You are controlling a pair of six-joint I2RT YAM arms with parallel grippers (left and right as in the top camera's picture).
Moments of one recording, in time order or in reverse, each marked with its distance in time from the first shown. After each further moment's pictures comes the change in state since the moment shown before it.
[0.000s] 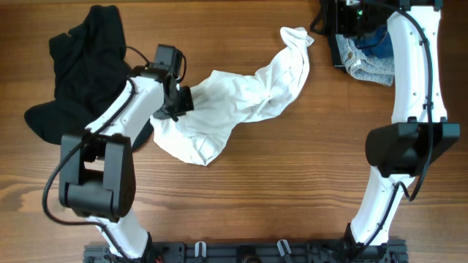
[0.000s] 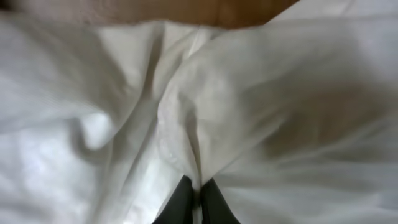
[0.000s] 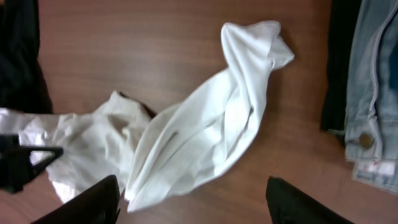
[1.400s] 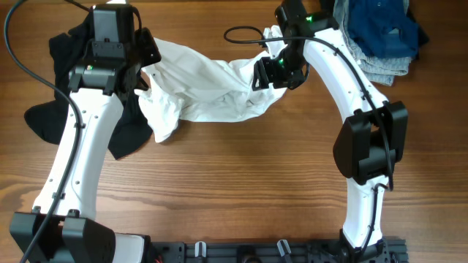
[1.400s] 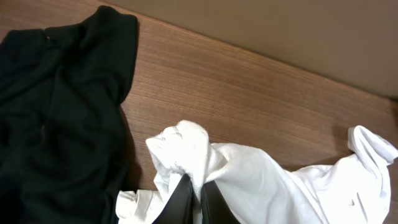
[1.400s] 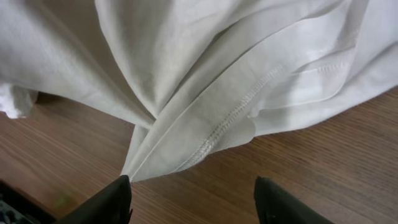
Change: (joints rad) left arm 0.094 -0.319 0.156 0.145 -0.161 0.014; right arm 0.317 0.002 -0.414 0.134 0.052 0.115
